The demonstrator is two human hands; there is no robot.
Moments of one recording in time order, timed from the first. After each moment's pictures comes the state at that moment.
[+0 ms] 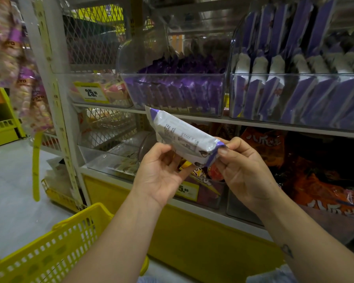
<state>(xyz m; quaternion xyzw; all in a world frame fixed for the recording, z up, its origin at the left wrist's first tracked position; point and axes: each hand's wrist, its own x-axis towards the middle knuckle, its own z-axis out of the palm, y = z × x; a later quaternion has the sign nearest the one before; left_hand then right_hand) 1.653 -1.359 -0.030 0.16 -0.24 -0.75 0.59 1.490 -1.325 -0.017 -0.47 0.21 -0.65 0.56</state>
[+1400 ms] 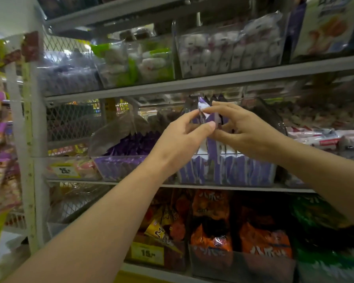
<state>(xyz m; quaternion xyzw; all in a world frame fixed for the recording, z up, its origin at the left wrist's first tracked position) 1.556 -1.304 0.164 0.26 -0.80 -0.26 0.47 1.381 -1.279 0.178 -0.80 0.42 -0.42 -0.04</state>
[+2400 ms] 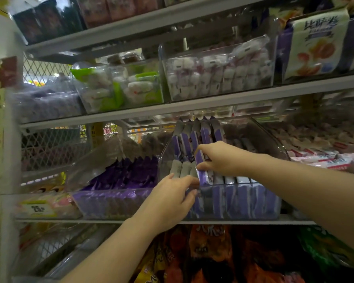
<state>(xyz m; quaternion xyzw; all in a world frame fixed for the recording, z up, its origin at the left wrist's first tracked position) 1.549 -1.388 0.115 0.30 -0.89 0.05 0.33 1.375 -1.366 0.191 -0.75 0.62 -0.18 -0.12</state>
